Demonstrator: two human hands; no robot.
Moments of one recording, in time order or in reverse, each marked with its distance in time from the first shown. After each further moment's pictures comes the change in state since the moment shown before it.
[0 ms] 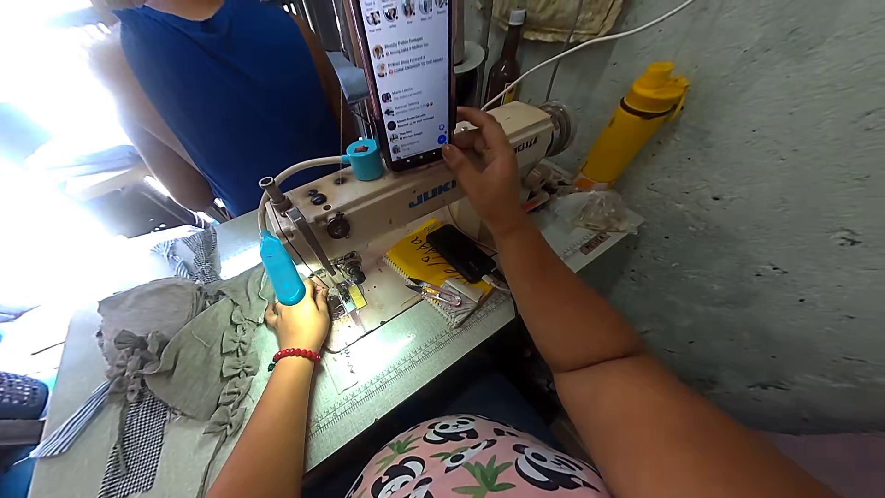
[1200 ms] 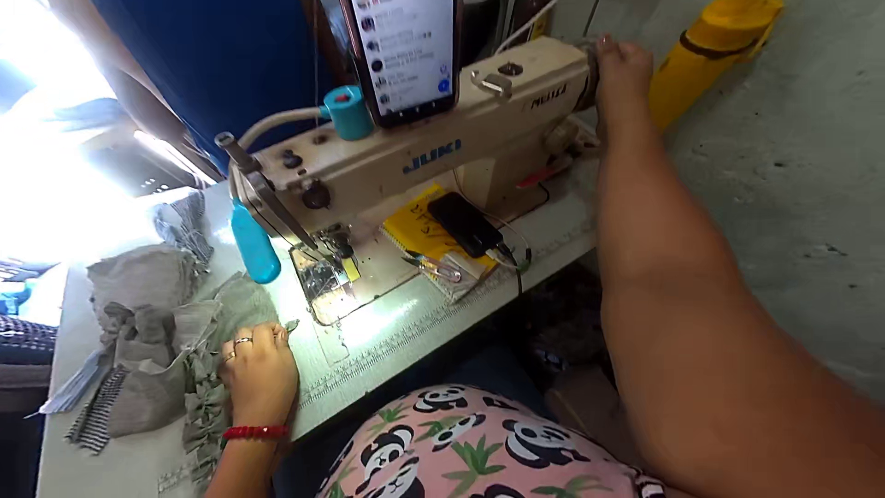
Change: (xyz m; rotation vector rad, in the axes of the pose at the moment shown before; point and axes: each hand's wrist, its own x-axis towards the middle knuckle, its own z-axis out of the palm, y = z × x) left_hand -0.104 -0.047 -0.012 0.075 0.146 -0.019; right_hand 0.056 0.138 -0.133 -0.377 0.075 0.703
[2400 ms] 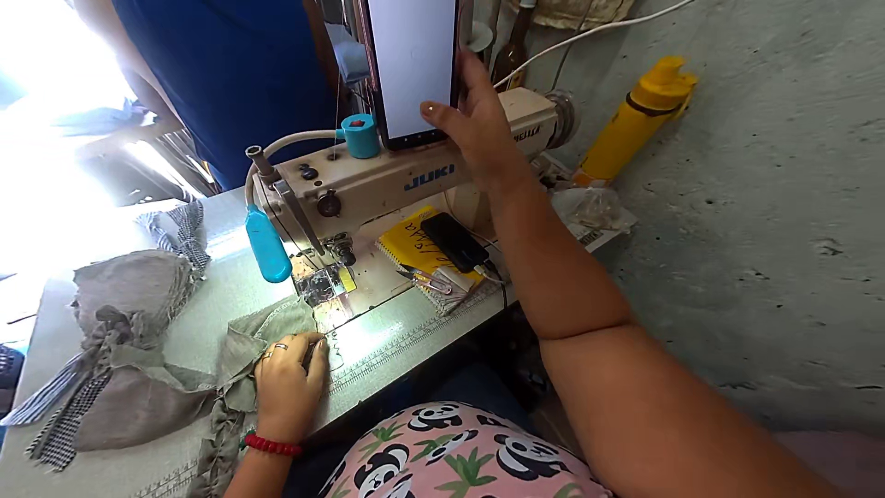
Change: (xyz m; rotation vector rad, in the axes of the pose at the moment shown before) left_hand -0.016 0.012 0.021 -0.306 0.105 0.294; right_hand -0.139 -0.147 0.070 0.671 -0.522 -0.487
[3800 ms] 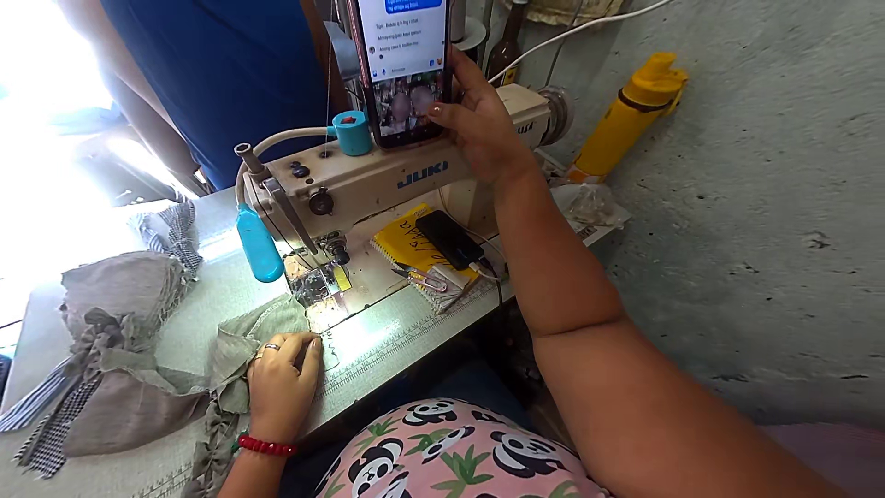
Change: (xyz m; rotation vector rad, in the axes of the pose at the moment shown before) left_hand 0.001 0.000 0.000 -0.059 0.009 -0.034; right_hand 0.003 0.008 -0.021 0.139 -0.162 0.032
